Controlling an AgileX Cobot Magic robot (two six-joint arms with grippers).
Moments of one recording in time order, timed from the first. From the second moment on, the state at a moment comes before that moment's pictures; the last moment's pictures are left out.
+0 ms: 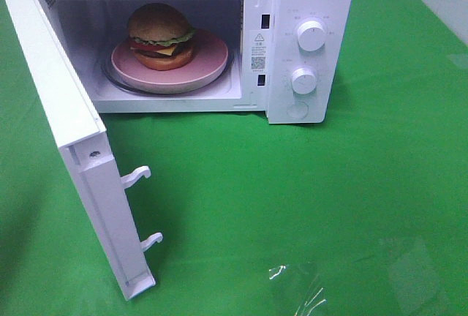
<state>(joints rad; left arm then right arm) 0.02 0.90 -0.15 0.23 -0.62 -0.30 0.03 0.00 -0.51 -0.02 1.02 0.02</state>
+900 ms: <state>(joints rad) -0.20 1.34 -0.22 0.35 -0.90 -0.34 0.03 0.00 -0.51 -0.02 1.02 0.02</state>
